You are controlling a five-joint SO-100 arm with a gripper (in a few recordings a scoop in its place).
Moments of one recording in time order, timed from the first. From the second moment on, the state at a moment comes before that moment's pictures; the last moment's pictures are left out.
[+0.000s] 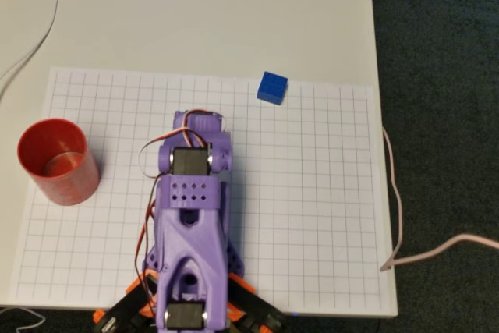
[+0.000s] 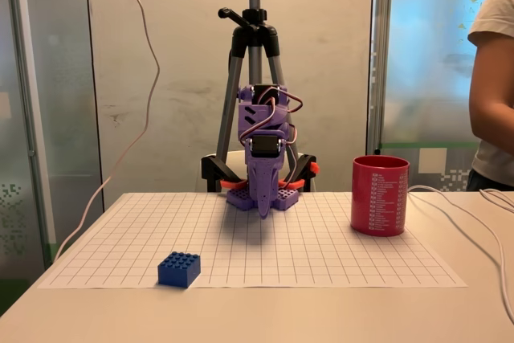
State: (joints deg) arm -1.1 189.1 173.8 69.7 -1.1
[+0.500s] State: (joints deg) arm -0.2 189.1 173.8 69.7 -0.3
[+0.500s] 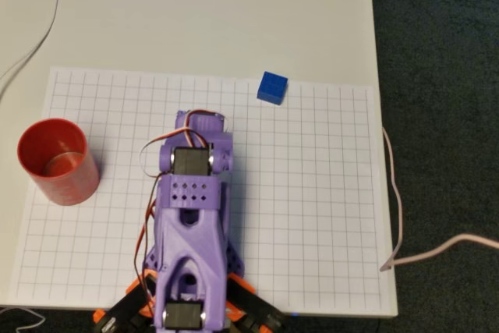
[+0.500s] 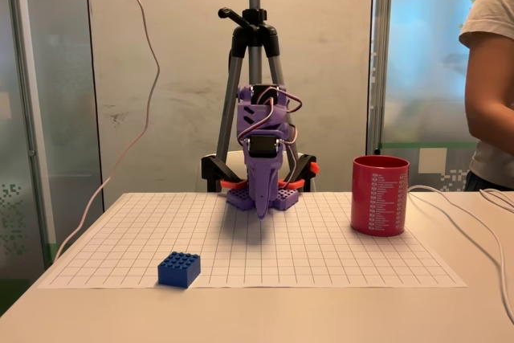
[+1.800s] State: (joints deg) arm 14.6 96.2 95.9 86.1 -0.6
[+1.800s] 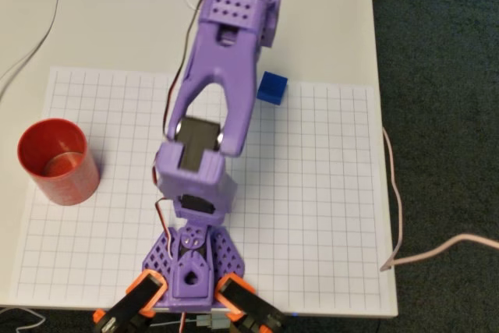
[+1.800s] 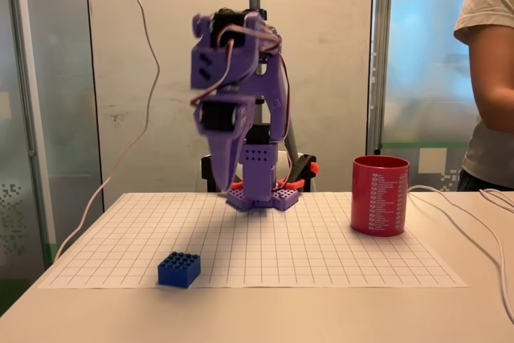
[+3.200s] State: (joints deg) arm 21.9 77.1 101.1 70.5 -9.4
